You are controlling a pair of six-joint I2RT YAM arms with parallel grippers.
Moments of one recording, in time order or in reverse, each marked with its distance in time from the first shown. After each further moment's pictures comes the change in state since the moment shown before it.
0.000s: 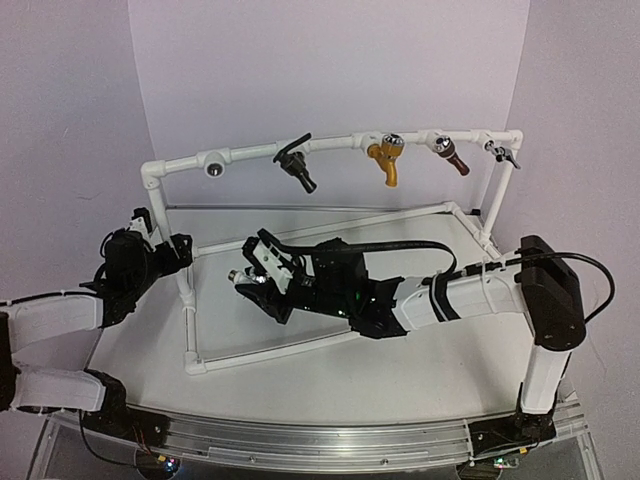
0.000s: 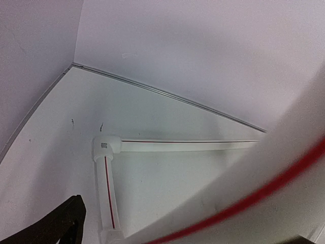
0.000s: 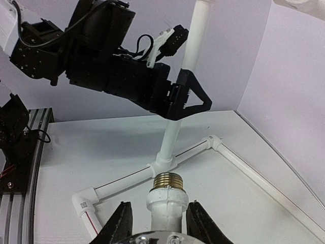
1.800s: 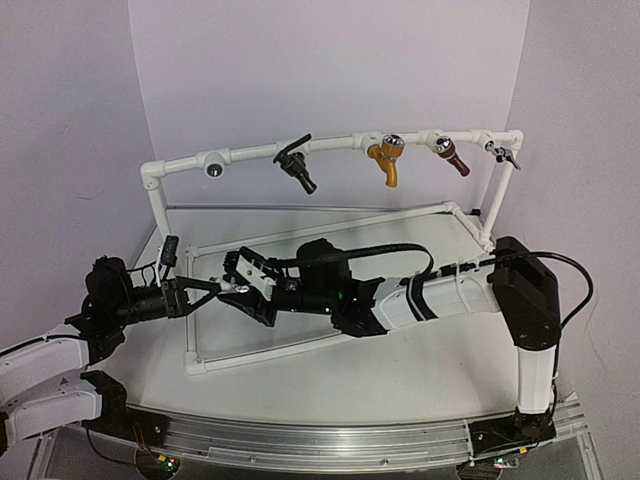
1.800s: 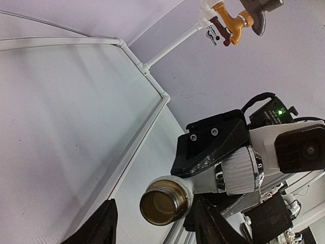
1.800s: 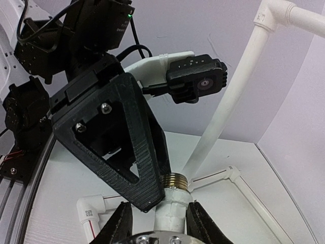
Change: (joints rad) left arm -0.082 -0.325 -0.204 0.028 0.950 -0.308; right arm -0.003 0.121 0.108 0.057 -0.187 -0.150
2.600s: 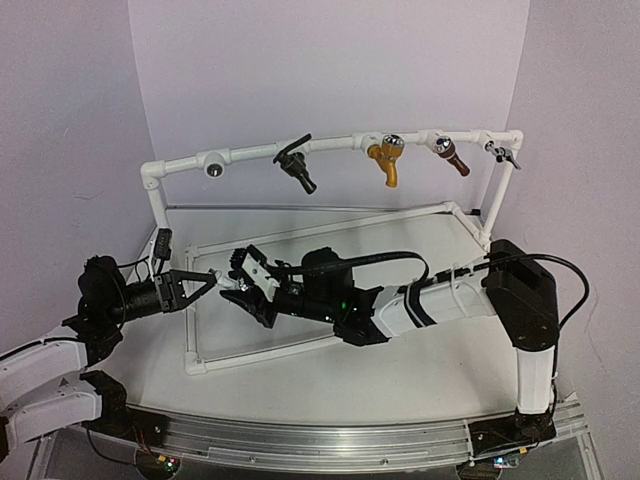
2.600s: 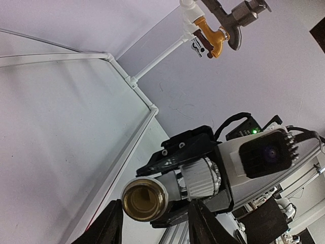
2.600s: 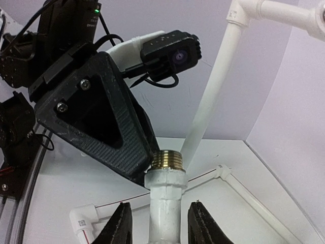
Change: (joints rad) left arm 0.004 -0.031 0.000 0.083 0.008 -0.065; right arm 0.005 0.010 -0.051 0.122 0.099 0.068
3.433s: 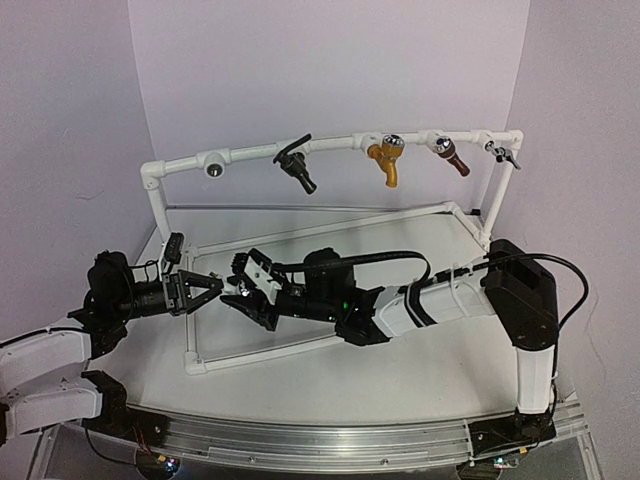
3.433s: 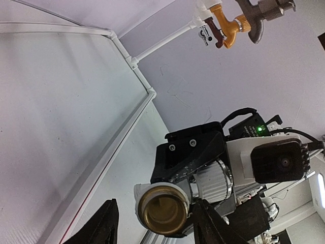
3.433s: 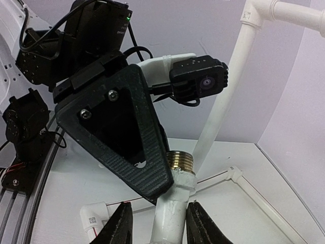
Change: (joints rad) left arm 0.001 0.089 0.030 -0.031 0.057 -0.055; right arm -0.005 0.001 -0.016 0.014 -0.078 0.004
